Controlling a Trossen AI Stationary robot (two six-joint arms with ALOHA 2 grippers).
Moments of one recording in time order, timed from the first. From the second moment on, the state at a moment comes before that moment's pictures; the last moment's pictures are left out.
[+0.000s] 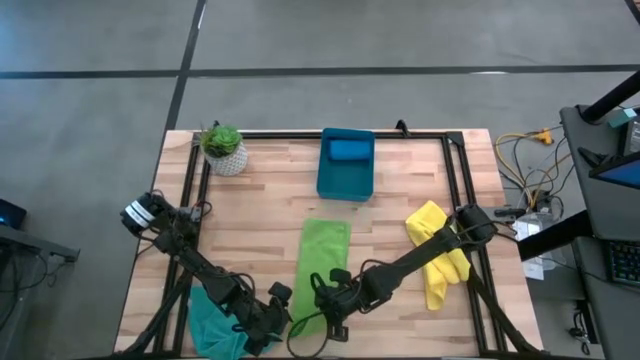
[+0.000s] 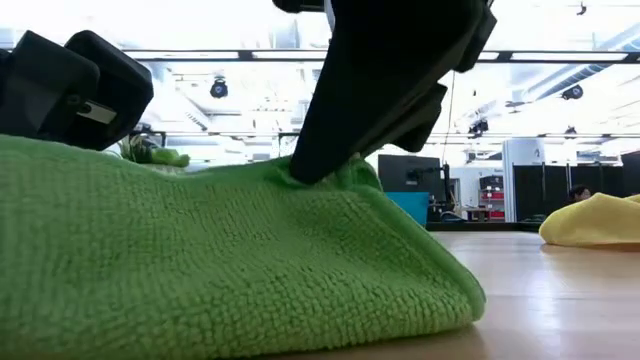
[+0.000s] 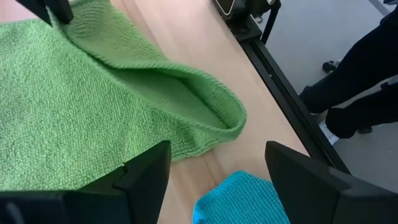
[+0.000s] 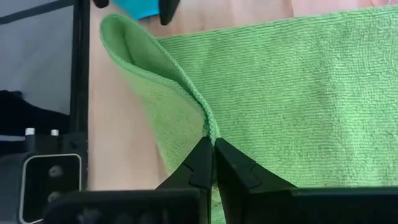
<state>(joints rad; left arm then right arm) -0.75 1.76 0.94 0.05 -0.13 -0.31 0.51 2.12 1.56 -0.41 0.08 0.62</state>
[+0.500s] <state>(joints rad) -0.73 1.76 0.92 0.09 -0.13 -0.65 0.51 2.12 1.54 -0.41 0.08 0.64</state>
